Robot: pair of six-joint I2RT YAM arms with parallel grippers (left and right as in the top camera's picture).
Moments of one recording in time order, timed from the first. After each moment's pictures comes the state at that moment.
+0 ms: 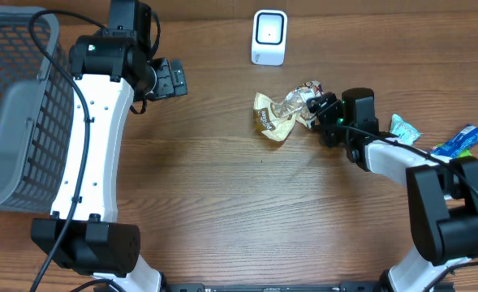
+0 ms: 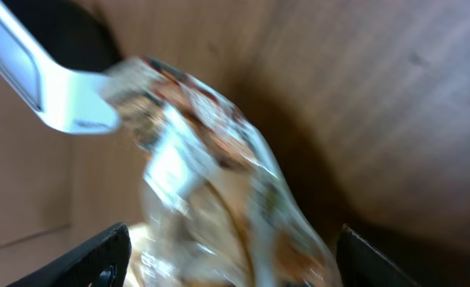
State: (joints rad) left arm -0.09 1.79 1.93 -1.34 -0.08 -0.32; right arm 0.20 1.85 0.87 0.24 -0.22 1.22
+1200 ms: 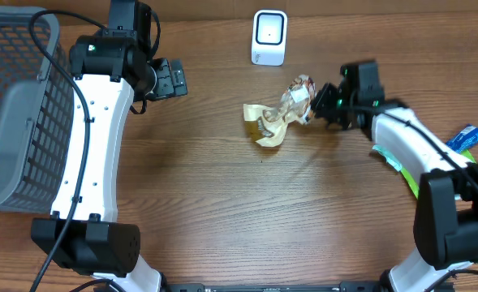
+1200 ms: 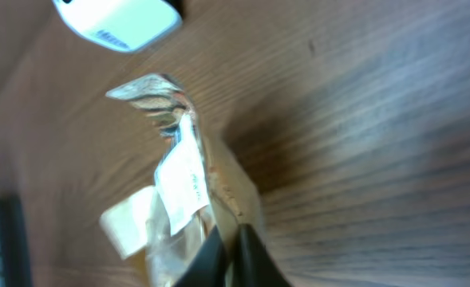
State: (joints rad) left arm -0.09 1.79 1.93 -1.34 -0.08 -0.32; right arm 0.18 1.82 1.25 -0.36 -0.30 0.66
